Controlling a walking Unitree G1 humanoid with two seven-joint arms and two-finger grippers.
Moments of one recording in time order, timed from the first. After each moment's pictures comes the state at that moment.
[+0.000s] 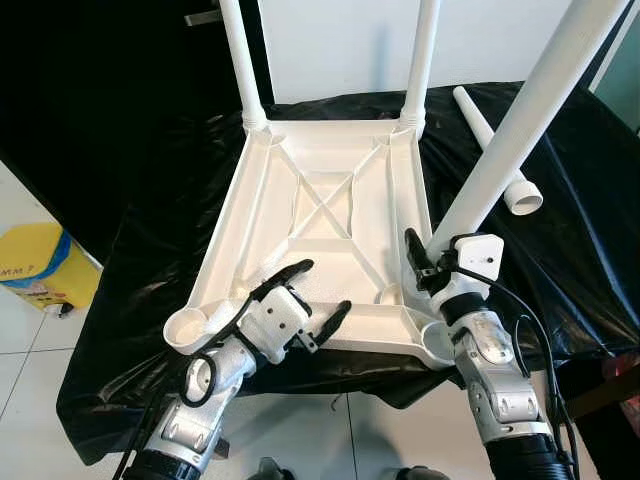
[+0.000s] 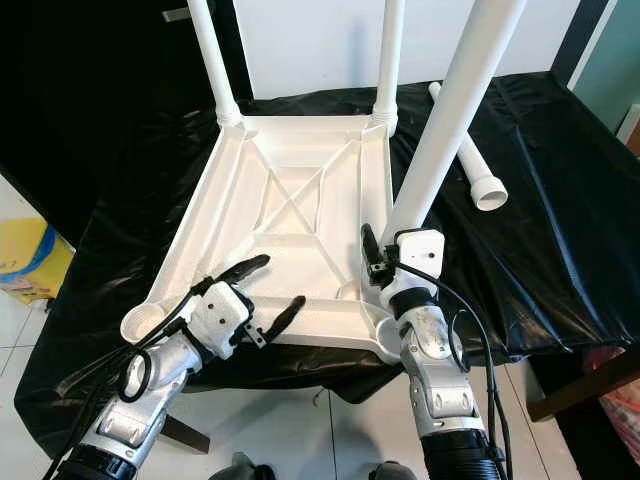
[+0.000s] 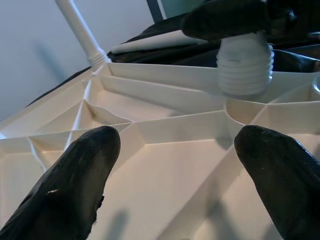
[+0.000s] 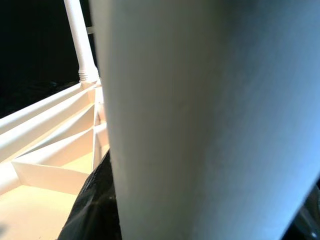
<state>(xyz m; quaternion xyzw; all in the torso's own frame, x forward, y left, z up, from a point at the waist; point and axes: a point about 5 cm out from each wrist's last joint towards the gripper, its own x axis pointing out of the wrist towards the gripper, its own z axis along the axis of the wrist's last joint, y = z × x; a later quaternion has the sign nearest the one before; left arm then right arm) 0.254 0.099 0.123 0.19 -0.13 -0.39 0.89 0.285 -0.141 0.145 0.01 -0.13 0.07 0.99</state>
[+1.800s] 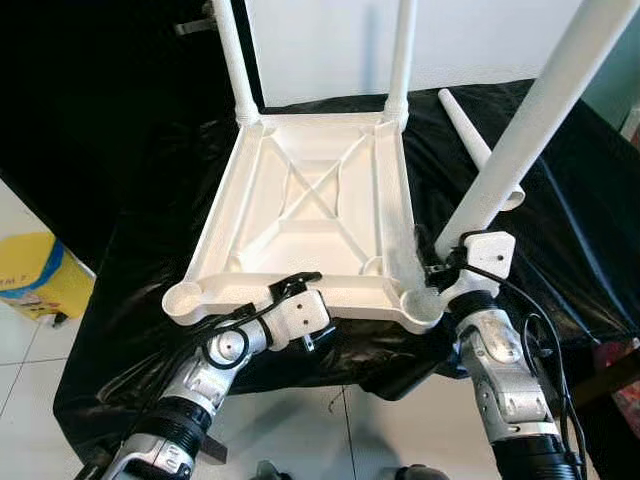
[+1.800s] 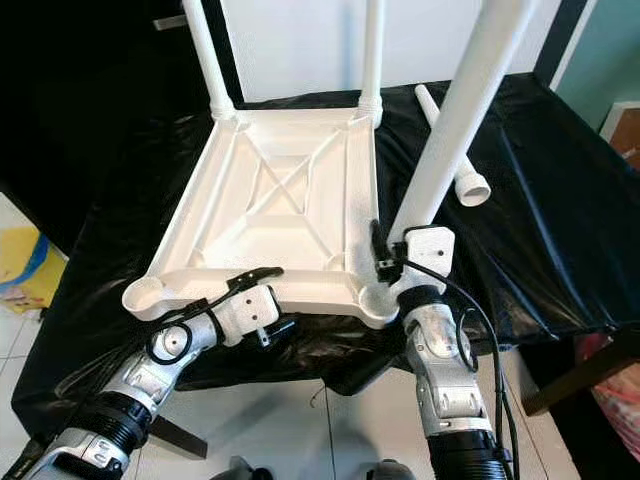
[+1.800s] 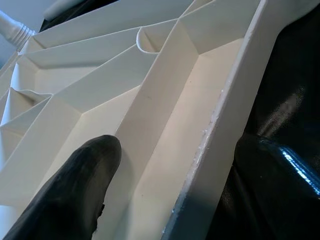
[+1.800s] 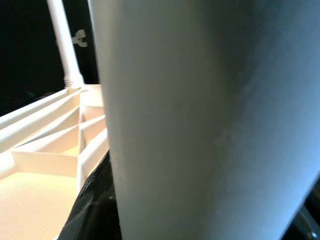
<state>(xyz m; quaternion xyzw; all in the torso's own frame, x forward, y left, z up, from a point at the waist) 0.299 0.095 0.096 0.35 -0.03 -0.42 0.83 0.283 -0.150 0.151 0.01 -0.14 0.05 0.99</state>
